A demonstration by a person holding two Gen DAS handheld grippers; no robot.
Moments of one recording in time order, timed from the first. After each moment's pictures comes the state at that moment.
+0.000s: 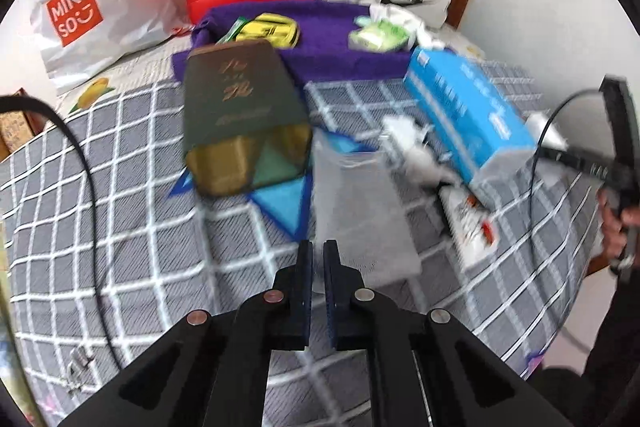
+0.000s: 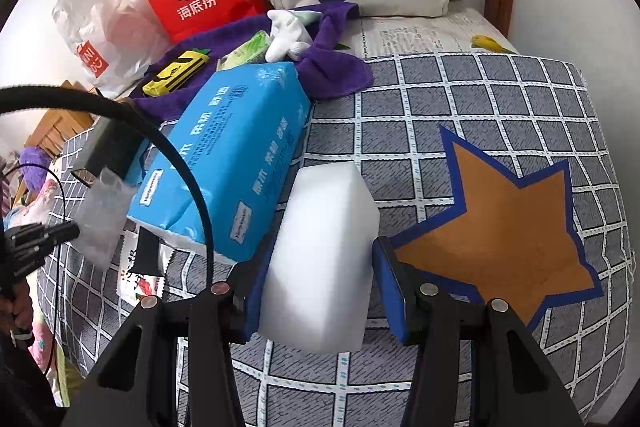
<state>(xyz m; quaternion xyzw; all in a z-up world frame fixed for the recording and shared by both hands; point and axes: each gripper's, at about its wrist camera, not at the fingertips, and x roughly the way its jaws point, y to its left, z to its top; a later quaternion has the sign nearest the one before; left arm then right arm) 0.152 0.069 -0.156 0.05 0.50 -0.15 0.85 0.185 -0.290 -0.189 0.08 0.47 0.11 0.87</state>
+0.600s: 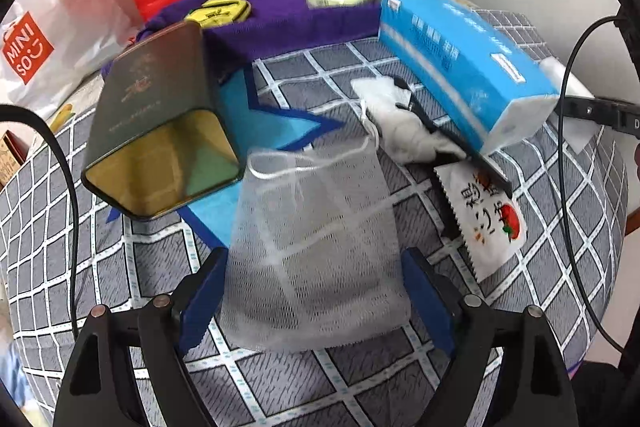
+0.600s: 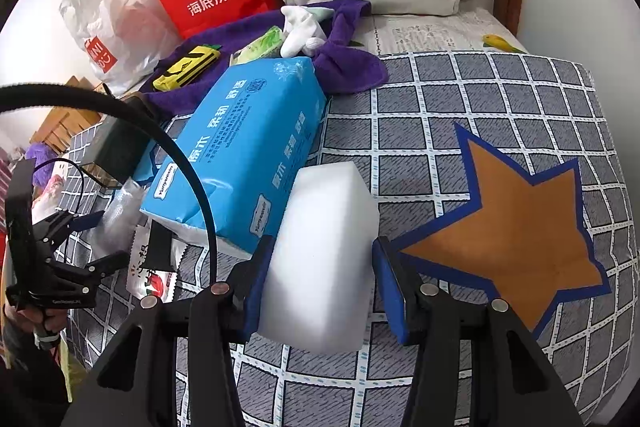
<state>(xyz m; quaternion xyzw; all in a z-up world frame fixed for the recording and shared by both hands) 0.166 0.016 -0.190 0.12 0.50 -0.16 0.85 0.182 -0.282 -0.189 0.09 0.48 0.12 0.87</state>
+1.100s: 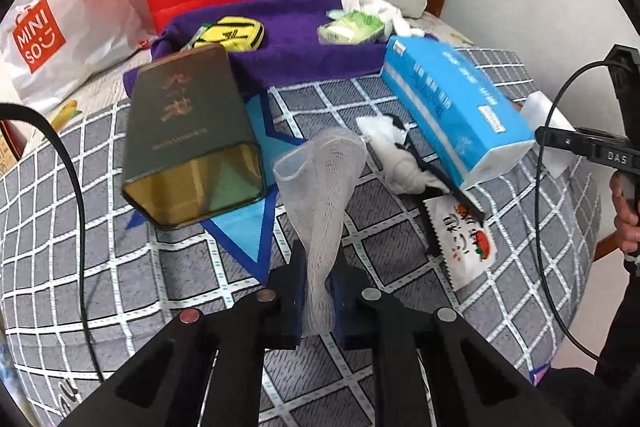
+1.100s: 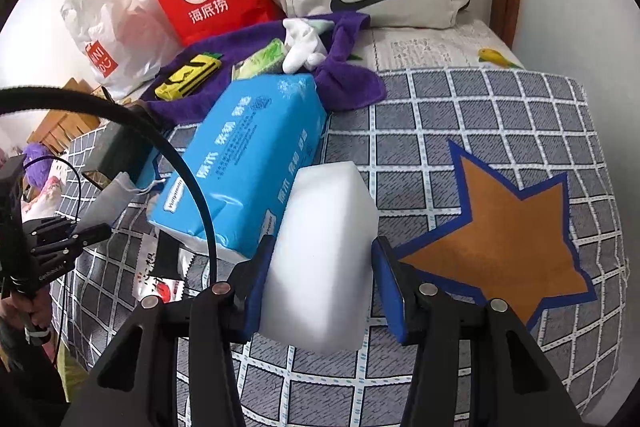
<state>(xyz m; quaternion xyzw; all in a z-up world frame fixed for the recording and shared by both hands) 0.168 0.039 -0.162 0.07 0.49 -0.18 0.85 0.182 -0.284 -0.172 0.08 0.47 0.11 0.87</state>
